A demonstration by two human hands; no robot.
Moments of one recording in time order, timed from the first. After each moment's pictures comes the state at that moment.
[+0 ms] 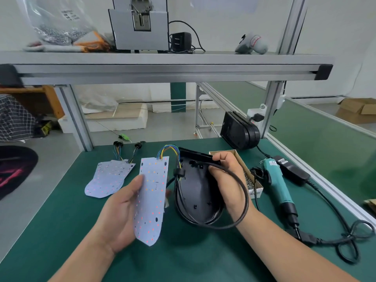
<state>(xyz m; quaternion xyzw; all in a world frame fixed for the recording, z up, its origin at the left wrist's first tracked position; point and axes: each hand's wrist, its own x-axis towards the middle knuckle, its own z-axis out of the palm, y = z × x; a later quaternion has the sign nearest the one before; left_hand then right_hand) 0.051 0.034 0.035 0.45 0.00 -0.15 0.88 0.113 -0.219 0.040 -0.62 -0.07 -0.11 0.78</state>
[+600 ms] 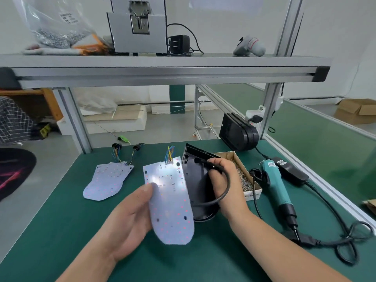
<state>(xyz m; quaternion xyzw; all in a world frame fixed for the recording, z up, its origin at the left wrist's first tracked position) 0.042 0.019 0.033 0.51 -0.06 -0.13 0.85 0.110 -0.216 0.032 -0.73 -0.07 -0.22 0.64</state>
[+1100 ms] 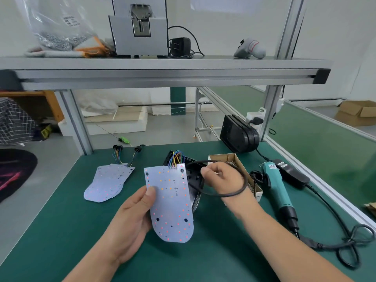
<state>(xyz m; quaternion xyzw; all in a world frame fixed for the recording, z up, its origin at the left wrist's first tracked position) 0.042 0.015 0.028 0.56 -0.06 -0.06 0.82 0.121 -0.230 0.044 -0.79 -0.09 -0.09 0.60</state>
